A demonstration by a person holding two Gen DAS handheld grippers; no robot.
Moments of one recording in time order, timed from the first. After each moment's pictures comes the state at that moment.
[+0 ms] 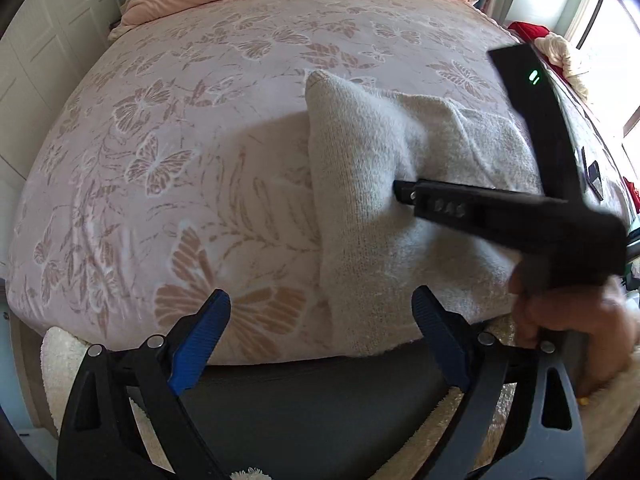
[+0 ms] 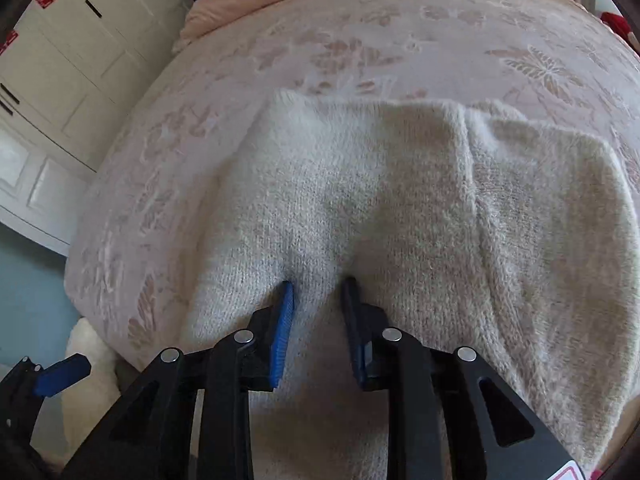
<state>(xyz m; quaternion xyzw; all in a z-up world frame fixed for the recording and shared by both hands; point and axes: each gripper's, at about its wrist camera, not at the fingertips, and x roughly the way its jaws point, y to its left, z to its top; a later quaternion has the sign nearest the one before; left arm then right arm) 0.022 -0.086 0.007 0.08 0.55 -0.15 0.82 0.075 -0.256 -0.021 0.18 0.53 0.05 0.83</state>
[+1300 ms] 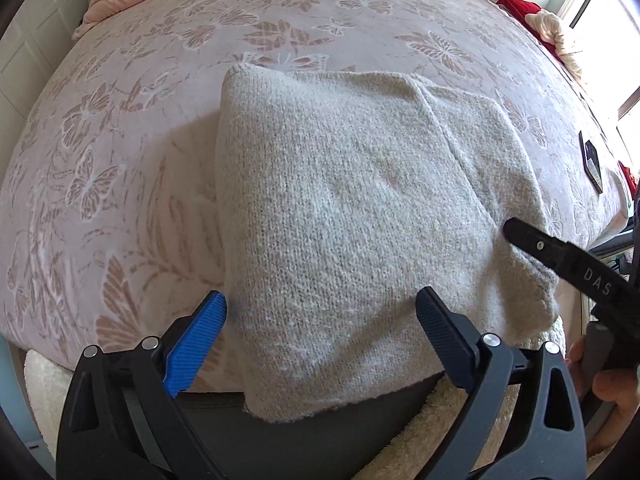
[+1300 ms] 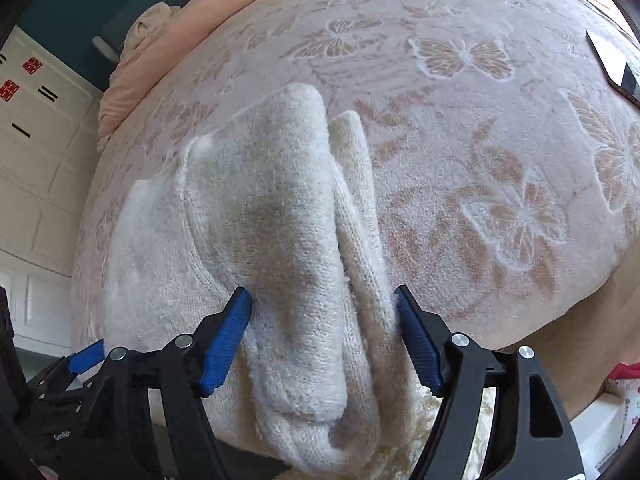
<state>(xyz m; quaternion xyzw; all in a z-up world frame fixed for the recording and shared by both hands) 0.051 -0.164 -0.023 0.09 0.58 -0.18 0.79 -0.009 -0.382 -0.064 0.30 0.51 -0.09 0.80</state>
